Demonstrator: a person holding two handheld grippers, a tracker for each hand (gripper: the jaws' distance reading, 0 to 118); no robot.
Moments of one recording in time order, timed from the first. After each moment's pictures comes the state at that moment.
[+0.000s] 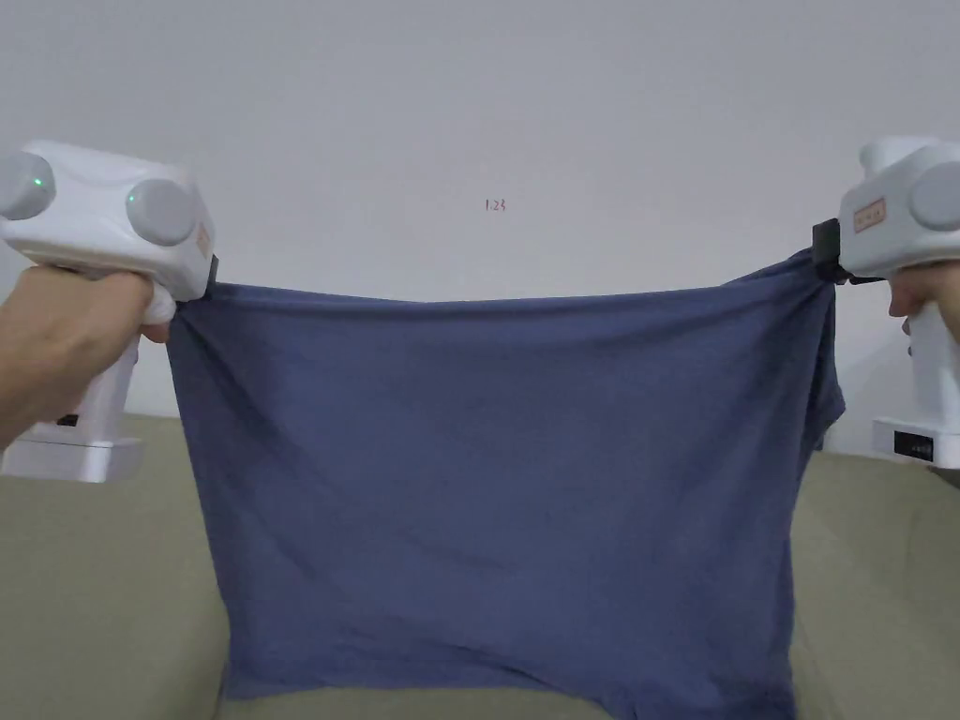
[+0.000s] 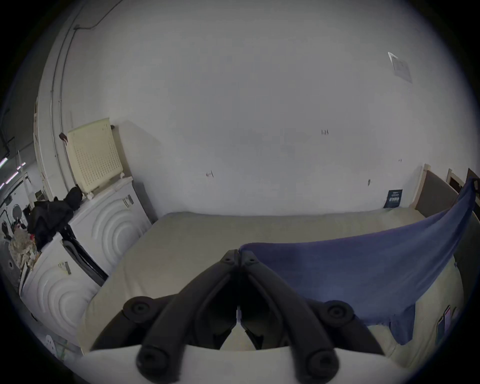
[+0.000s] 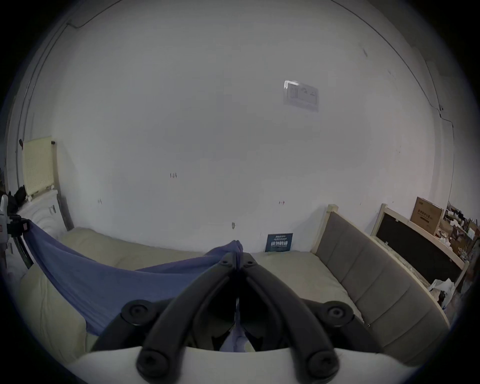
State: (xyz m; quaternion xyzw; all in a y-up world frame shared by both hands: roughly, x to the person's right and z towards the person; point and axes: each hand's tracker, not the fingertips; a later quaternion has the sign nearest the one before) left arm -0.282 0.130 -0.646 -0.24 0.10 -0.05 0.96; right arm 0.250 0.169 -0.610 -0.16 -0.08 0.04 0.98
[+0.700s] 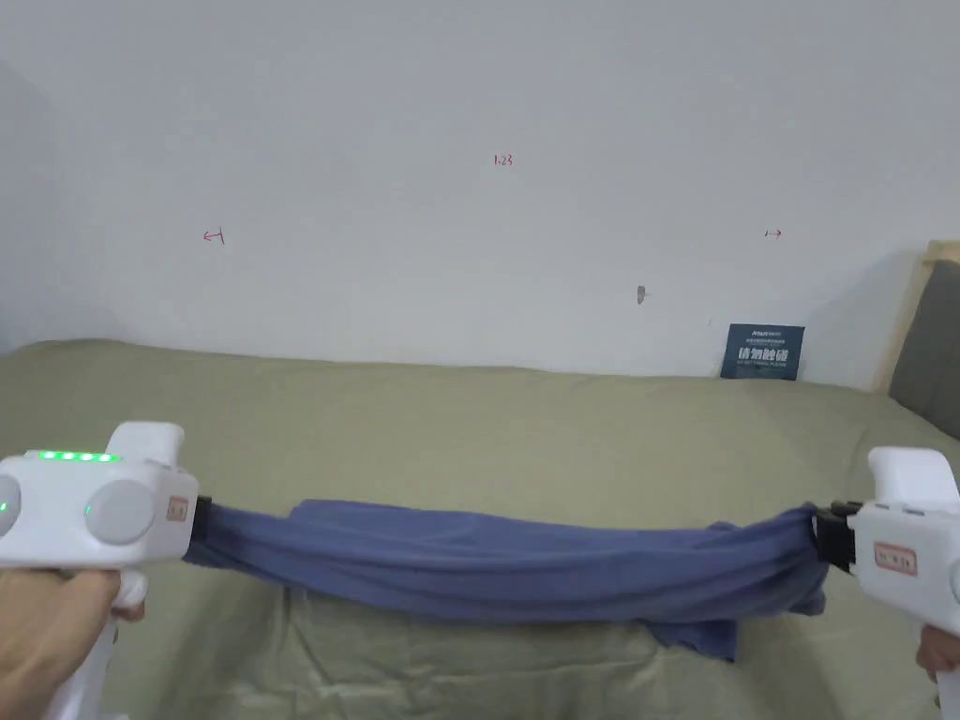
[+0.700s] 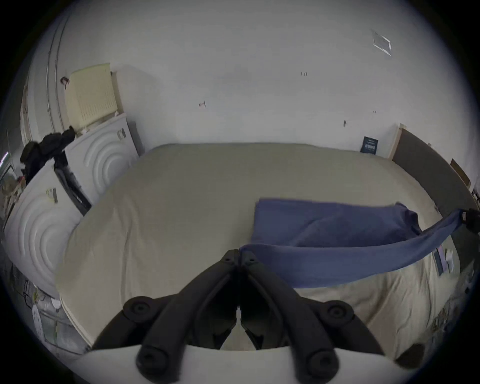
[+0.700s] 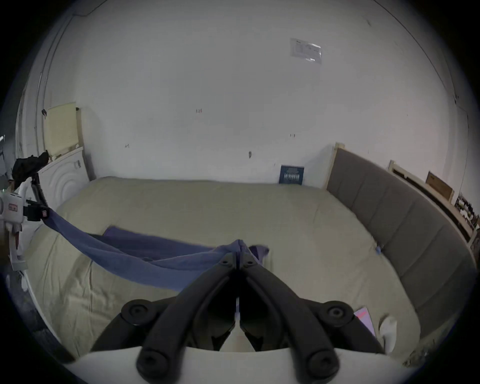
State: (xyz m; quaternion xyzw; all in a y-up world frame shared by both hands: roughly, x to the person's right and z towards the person) left arm -0.321 -0.042 -0.386 -0.34 0.04 -0.01 0.94; right arm 0.240 -0.031 -0.319 -0.26 -0.02 -0.01 0.97
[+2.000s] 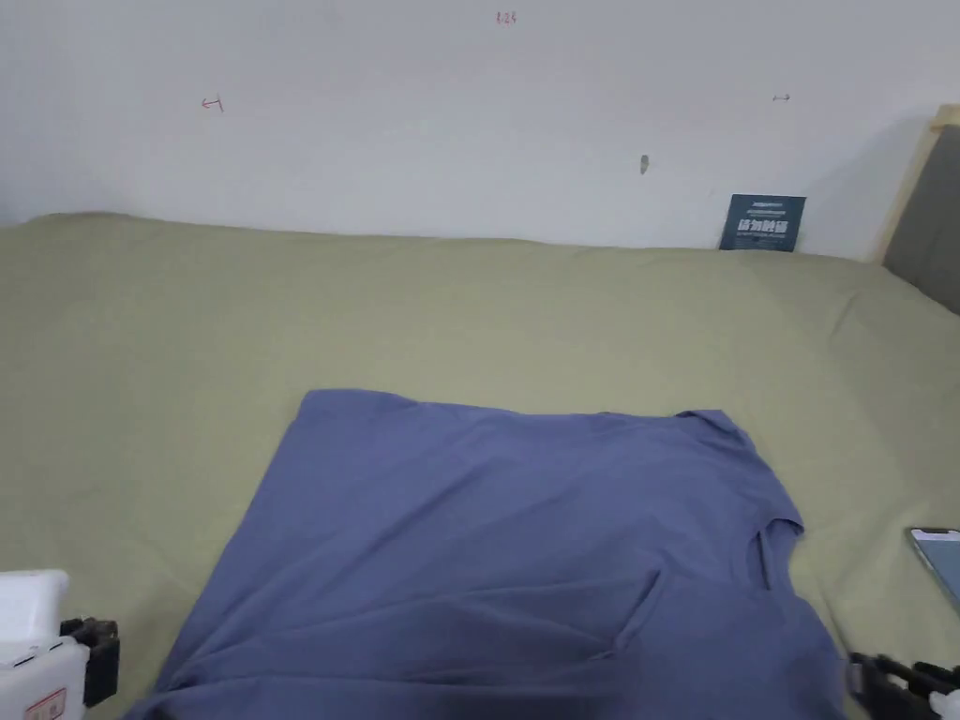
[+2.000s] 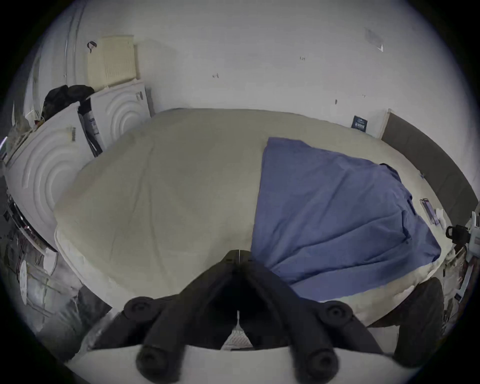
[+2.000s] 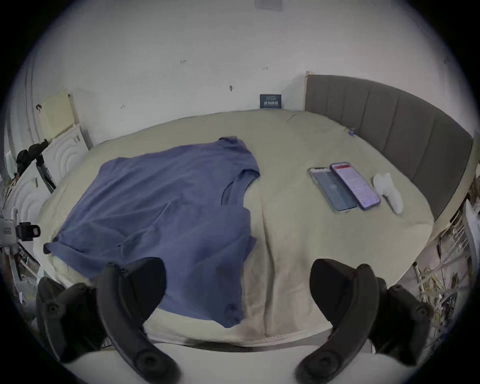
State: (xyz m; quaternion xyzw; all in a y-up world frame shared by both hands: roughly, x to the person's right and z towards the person) left arm -0.352 -0.131 -0.163 -0.37 0.04 0.02 0.93; right arm 0.249 -0.150 -0.119 -0.33 -0.06 -0.05 0.94
